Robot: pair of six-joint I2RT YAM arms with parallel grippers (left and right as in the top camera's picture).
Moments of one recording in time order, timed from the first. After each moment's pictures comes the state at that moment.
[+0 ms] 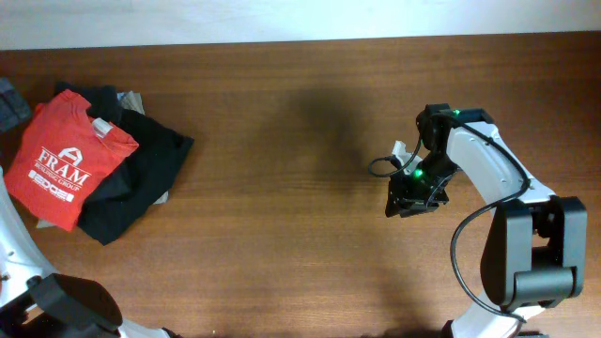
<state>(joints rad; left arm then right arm) 0.59 1.75 1.84 -0.83 -0.03 0.01 0.06 1.85 1.33 -1.30 -0.39 -0.11</state>
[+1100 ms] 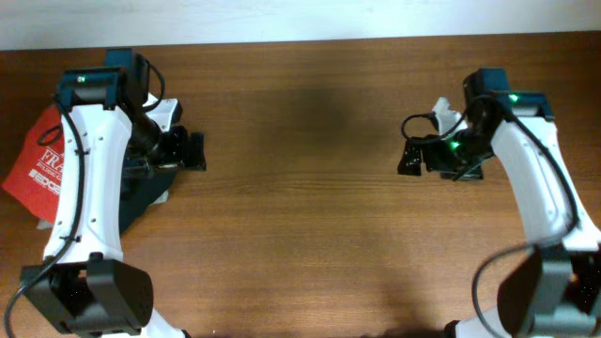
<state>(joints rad) 0.03 1.80 1.84 -1.59 0.13 0.02 -0.06 1.68 1.49 -1.28 -0.32 -0.04</state>
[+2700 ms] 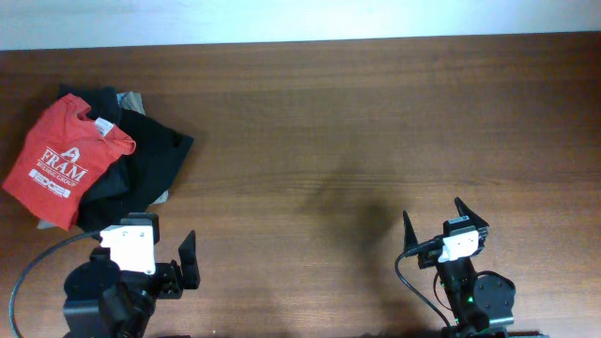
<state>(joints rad) 0.03 0.47 0.86 -0.98 0.07 0.02 0.08 0.01 0.01 -0.06 -0.10 -0.14</state>
